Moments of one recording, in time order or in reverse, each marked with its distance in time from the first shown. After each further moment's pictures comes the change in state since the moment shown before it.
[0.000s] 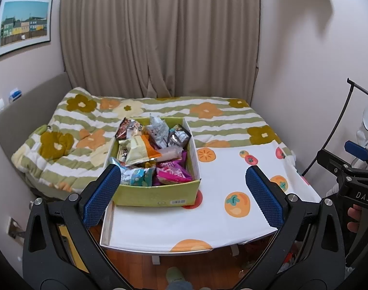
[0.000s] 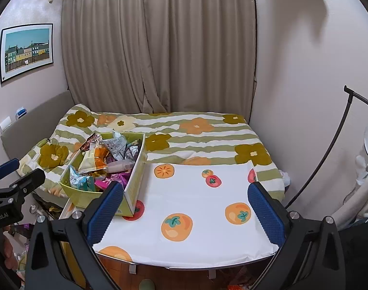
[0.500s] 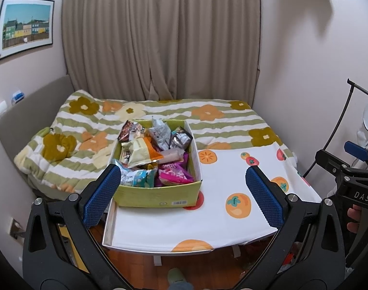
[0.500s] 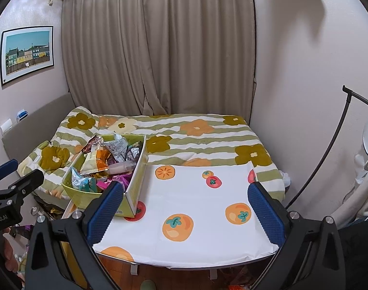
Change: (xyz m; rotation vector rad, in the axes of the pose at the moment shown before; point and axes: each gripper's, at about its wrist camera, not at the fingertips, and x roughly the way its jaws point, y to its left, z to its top) left arm -0.007 -0.003 0.003 0.001 -0.013 0.013; right arm -0.002 -0.001 -0.003 0.006 -0.007 0.000
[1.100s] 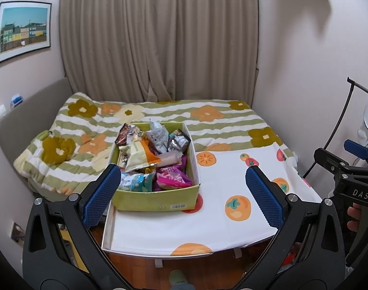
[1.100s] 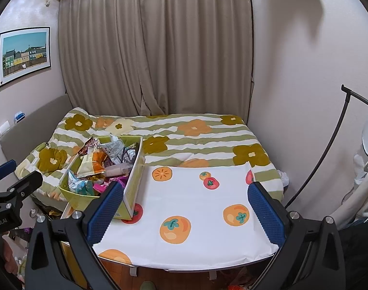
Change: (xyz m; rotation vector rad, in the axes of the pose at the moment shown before) left arm 0.004 -0.001 0.009 0.014 -0.003 -0.004; right arm 0.002 -0.002 0.003 0.006 0.002 -0.011
